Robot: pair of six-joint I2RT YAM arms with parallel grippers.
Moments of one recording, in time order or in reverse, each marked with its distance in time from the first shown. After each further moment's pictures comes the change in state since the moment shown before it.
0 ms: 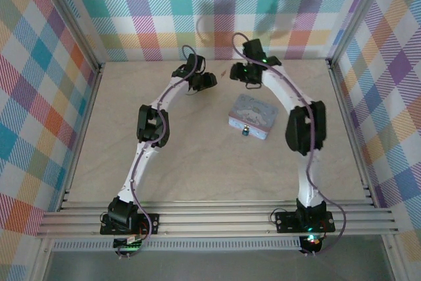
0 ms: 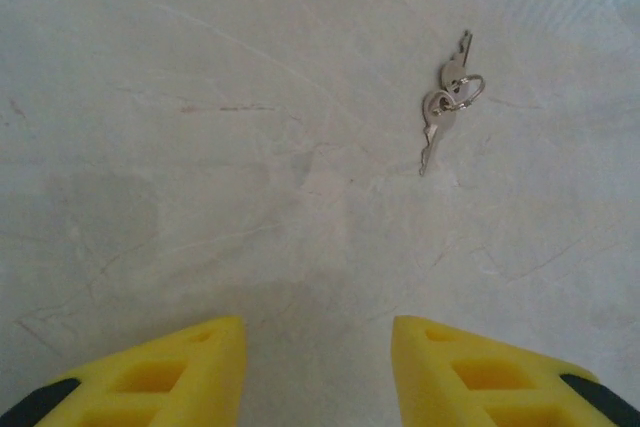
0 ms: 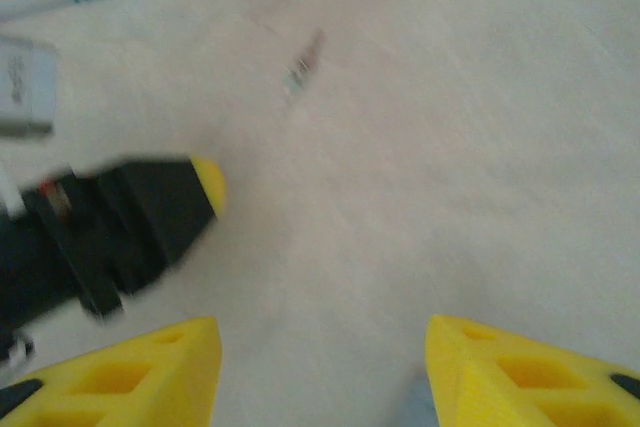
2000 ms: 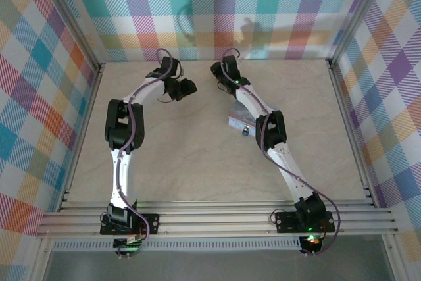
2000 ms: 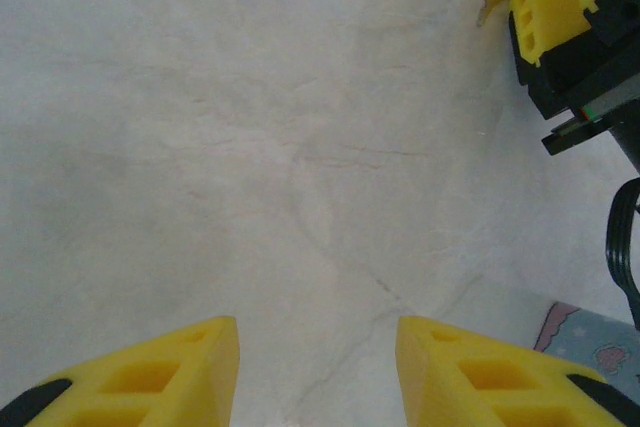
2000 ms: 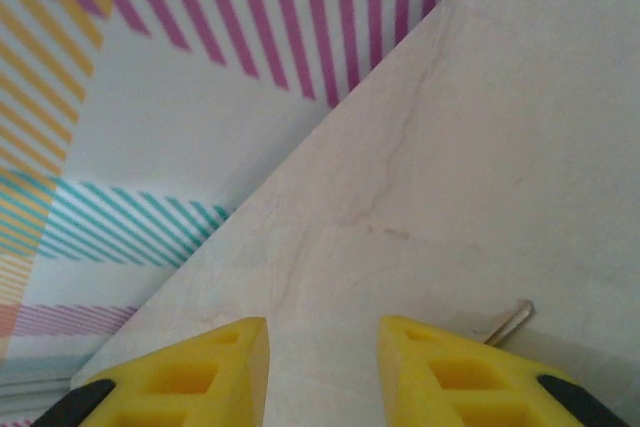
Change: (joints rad) left arm 0.115 -0.518 -0.748 0.087 0.095 -0.010; right arm 0.051 0.723 0.615 0.530 0.010 0.632
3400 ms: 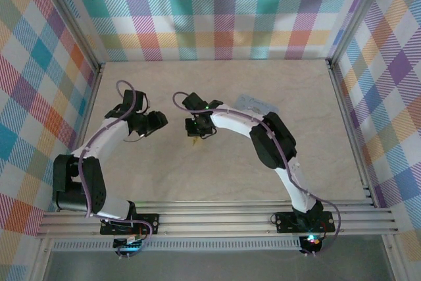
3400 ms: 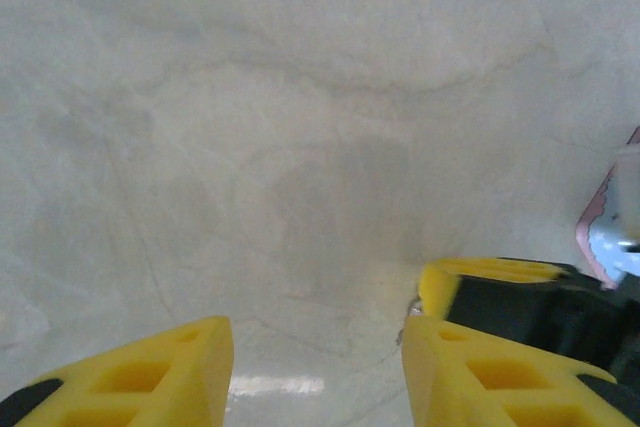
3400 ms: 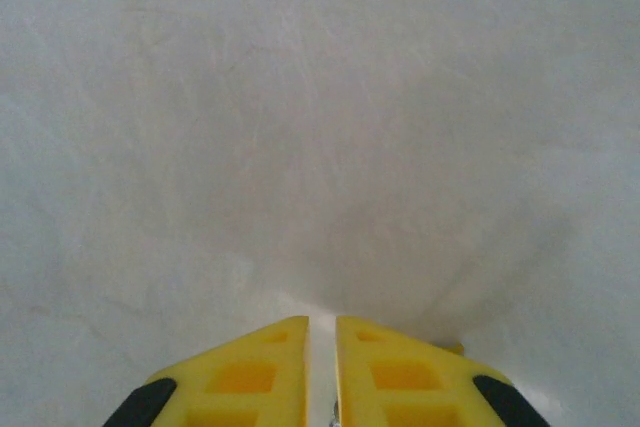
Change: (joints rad) left arm 0.119 -0.805 -0.856 -0.007 -0.068 0.004; right arm 0.387 -0.763 -1.028 -0.426 -0.100 -0.420
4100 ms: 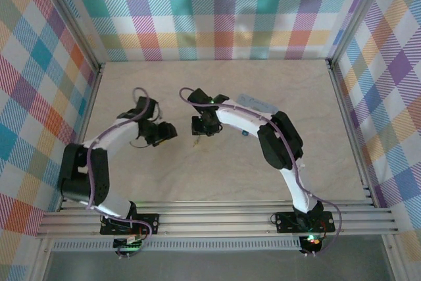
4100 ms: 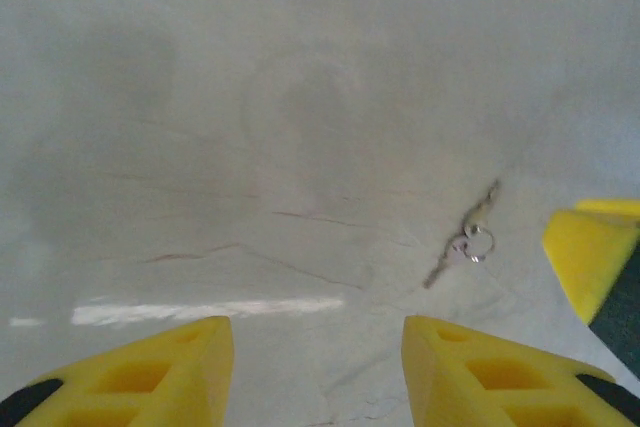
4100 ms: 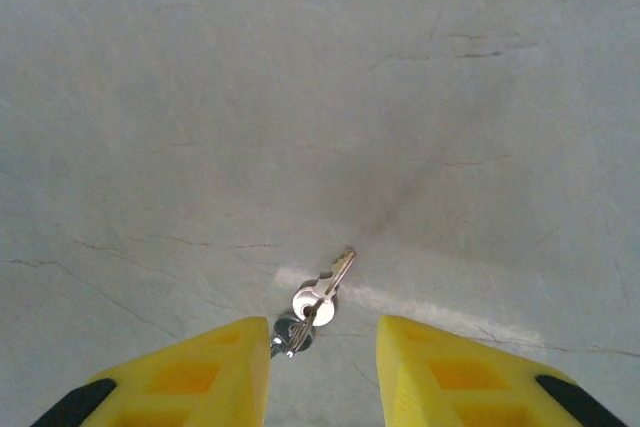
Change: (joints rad) left arm -0.137 0.120 -0.006 -0.029 0.051 0.049; right arm -0.019 -0.052 -0.012 -0.135 0.003 0.049
